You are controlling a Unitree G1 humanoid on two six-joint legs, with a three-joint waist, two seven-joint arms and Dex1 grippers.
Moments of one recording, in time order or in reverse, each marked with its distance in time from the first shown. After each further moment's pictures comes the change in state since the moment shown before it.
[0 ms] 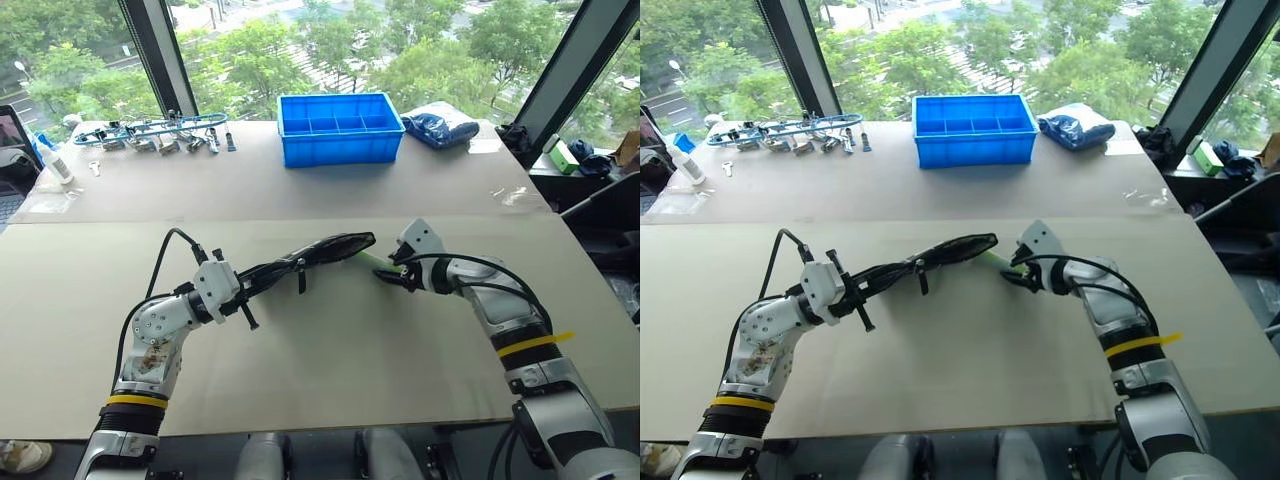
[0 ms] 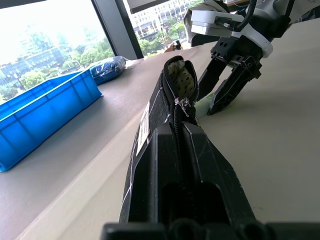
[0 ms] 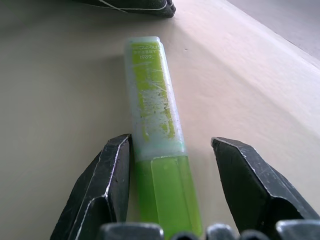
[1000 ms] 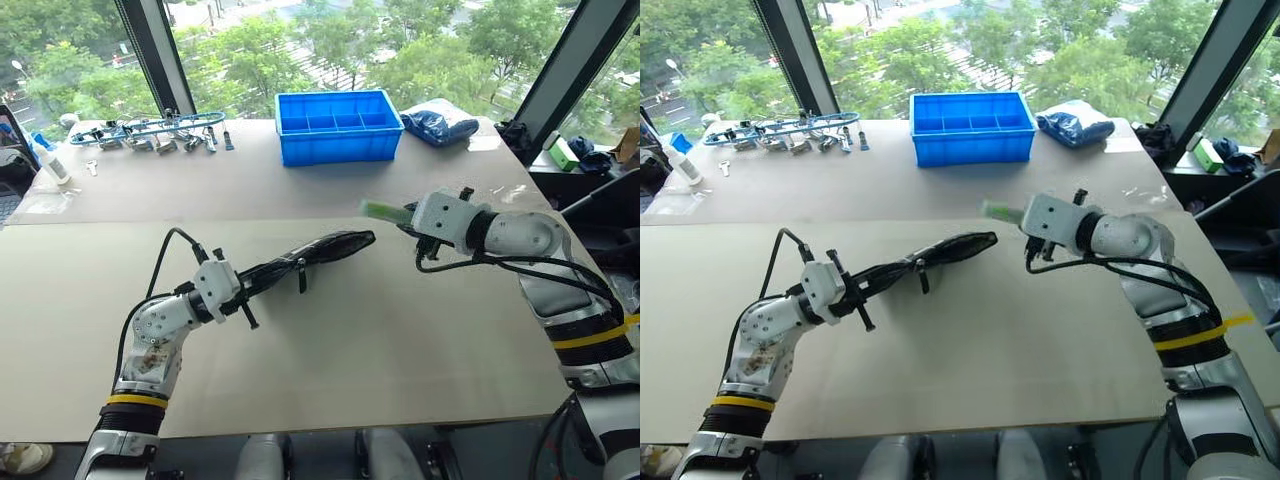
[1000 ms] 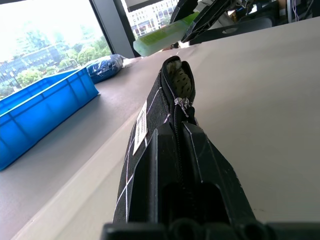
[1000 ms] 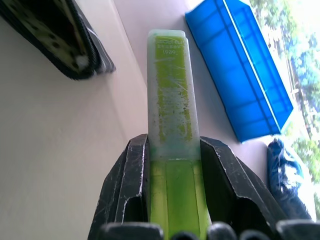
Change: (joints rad) left arm -0.005 -0.001 -0.001 0.000 0.000 0.002 -0.001; right arm -0.017 -0.276 0.030 -0.369 -0.215 -0.350 0.063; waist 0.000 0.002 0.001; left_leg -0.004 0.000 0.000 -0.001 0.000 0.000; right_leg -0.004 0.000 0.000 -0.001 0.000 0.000
